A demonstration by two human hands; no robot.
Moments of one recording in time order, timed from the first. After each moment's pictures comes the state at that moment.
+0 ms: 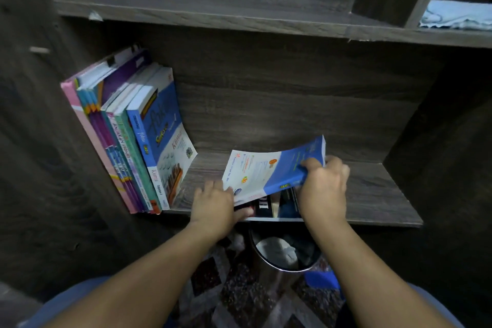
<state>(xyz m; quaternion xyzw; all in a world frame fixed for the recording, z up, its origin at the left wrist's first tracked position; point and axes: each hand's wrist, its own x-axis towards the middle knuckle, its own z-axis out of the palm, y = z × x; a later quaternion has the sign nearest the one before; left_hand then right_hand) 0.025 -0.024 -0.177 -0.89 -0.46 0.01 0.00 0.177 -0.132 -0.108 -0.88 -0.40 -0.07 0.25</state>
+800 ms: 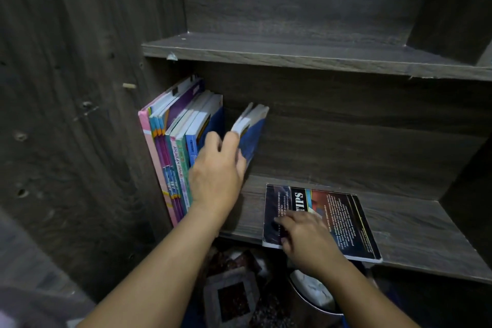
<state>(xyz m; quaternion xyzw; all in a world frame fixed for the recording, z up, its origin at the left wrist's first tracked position) -0.024 0.007 -0.073 -0.75 -0.45 -0.47 0.15 0.143 -0.091 -0.161 -0.73 -0.68 0.04 0.06</state>
